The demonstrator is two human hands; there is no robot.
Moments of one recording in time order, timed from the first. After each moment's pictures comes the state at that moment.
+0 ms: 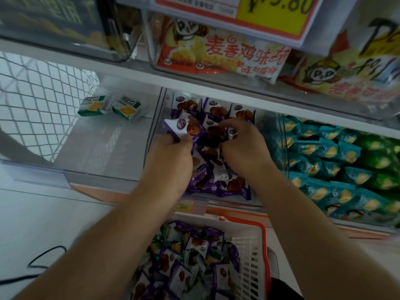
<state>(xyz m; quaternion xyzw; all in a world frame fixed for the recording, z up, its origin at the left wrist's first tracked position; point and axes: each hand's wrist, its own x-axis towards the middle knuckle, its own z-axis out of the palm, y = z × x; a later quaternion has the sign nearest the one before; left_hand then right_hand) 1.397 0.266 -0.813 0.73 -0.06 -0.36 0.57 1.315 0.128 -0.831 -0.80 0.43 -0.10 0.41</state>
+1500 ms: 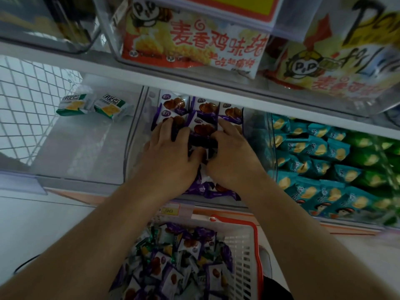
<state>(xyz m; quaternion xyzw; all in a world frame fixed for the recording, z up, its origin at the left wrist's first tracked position) 1.411 0.247 -0.860 0.86 -0.44 -0.18 0.21 1.301 0.130 -0.840 -0.91 0.36 0.03 0.22</state>
